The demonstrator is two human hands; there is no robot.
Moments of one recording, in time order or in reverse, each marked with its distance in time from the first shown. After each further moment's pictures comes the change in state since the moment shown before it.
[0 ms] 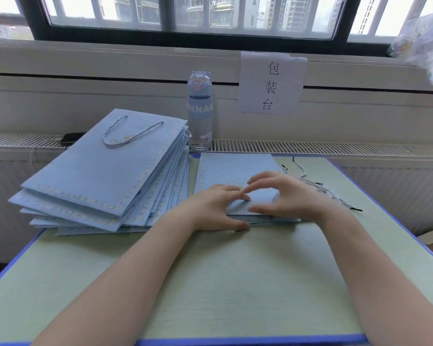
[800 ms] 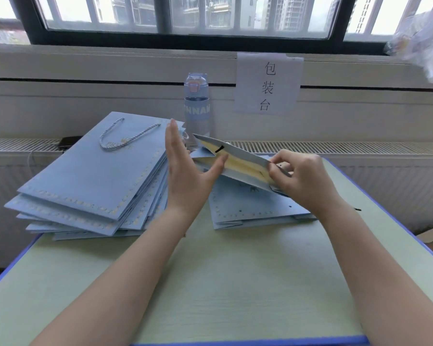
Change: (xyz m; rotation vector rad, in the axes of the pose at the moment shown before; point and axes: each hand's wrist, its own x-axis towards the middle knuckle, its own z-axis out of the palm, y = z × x) left_hand -0.001 0.014 -0.021 -0.404 1.024 -0.143; right_hand -0.003 0.002 -0.012 -0.050 0.631 -0.104
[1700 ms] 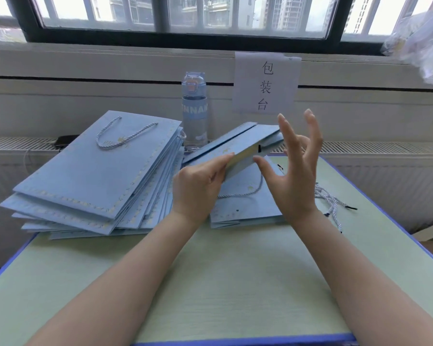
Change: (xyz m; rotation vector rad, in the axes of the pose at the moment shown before) left_hand -0.009 -0.008 0.011 0.155 0.059 0.437; right_hand -0.003 -0.008 0.030 0.006 0.423 -0.134
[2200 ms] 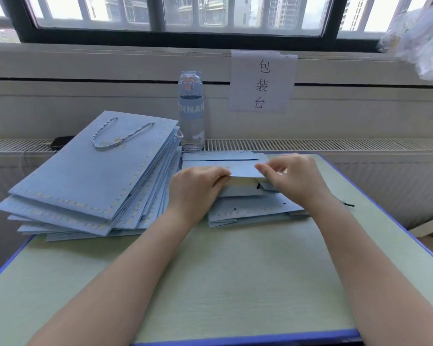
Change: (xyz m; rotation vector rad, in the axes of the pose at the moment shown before) left_hand 0.000 -0.003 -0.003 0.217 -0.201 0.080; right_hand 0.009 0.026 -0.017 -0.134 -0.469 0.229
